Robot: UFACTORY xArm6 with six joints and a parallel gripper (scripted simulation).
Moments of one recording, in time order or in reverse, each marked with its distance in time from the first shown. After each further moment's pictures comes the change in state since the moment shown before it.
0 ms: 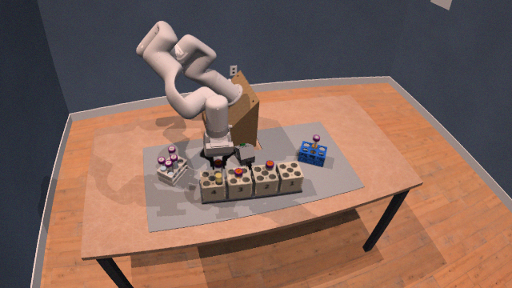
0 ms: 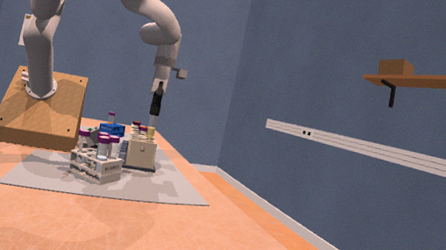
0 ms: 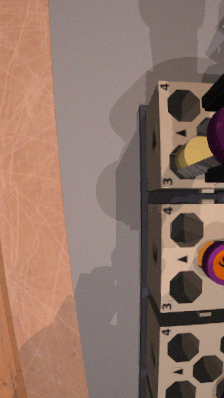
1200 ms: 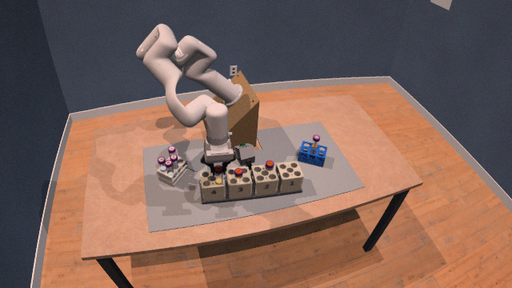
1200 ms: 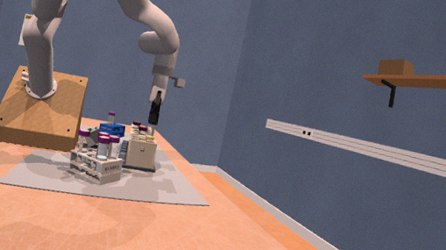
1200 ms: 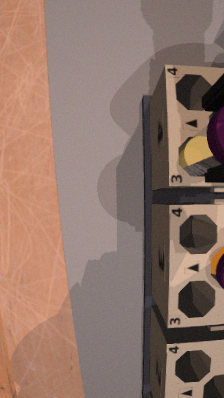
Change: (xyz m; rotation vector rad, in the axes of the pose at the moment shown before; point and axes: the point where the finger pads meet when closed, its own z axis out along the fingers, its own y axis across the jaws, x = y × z) arm 0.000 0.000 0.032 0.000 0.000 0.000
